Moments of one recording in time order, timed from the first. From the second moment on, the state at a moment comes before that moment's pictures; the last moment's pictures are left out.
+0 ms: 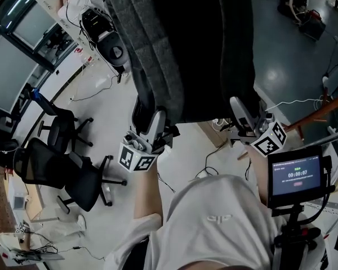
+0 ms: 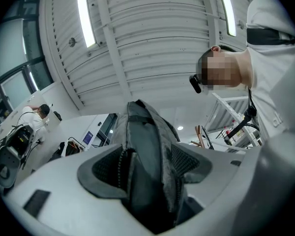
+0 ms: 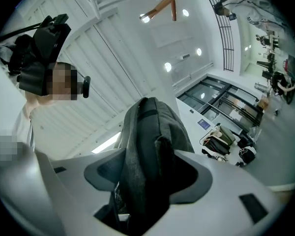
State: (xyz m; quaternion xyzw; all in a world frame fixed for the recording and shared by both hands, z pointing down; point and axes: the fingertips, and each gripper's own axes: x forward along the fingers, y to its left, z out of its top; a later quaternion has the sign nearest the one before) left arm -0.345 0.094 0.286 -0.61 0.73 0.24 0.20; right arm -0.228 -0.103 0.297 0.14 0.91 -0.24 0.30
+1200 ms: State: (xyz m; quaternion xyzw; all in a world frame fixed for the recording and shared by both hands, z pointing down) left arm -0.346 0.071 0.329 -0.61 0.74 0.25 0.16; right arm -0.222 -0.123 0.339 0.10 0.92 -0.26 0.26
